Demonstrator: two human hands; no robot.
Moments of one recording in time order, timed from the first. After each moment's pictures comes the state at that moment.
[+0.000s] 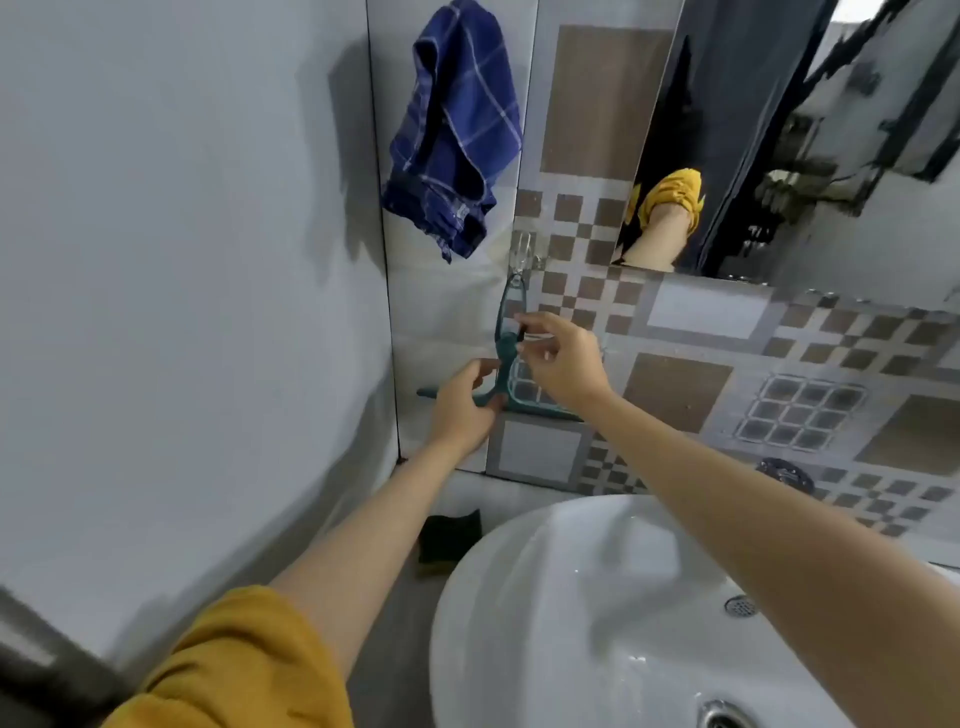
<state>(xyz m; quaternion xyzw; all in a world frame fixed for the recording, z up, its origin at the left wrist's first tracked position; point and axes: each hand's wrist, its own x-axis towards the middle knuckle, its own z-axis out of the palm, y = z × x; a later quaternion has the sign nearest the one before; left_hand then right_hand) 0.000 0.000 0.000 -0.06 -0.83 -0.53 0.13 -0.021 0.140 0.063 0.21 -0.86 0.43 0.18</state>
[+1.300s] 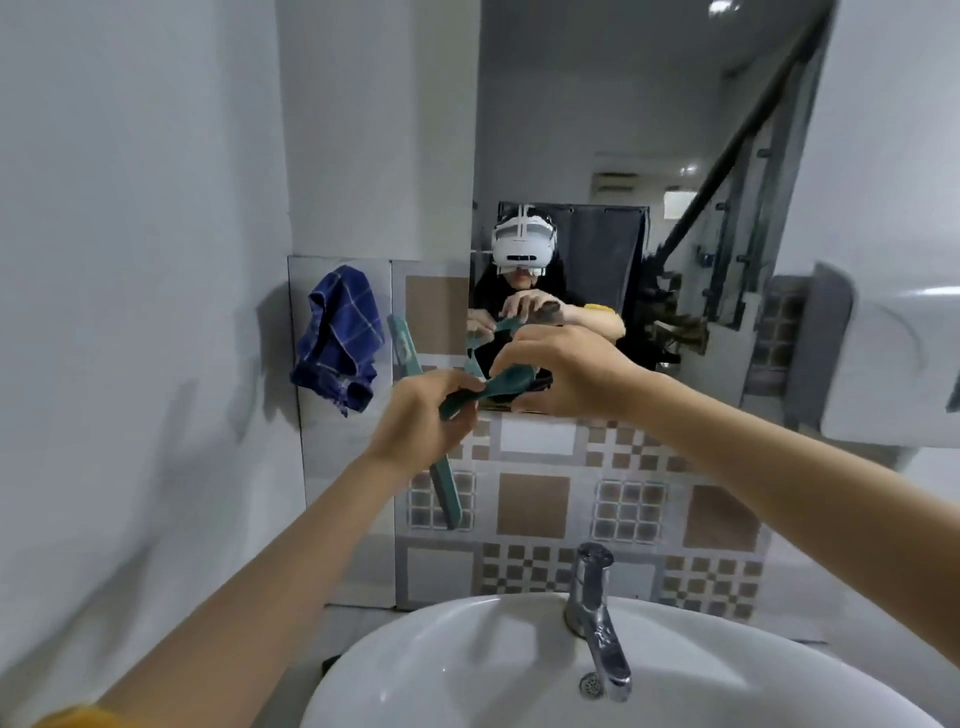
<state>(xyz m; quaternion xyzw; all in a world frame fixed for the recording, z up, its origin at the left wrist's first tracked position) 0.098 0.077 0.200 -0.36 -0.77 -0.32 0.42 0.109 0.285 0.276 0.44 -0.84 0.02 0.32</state>
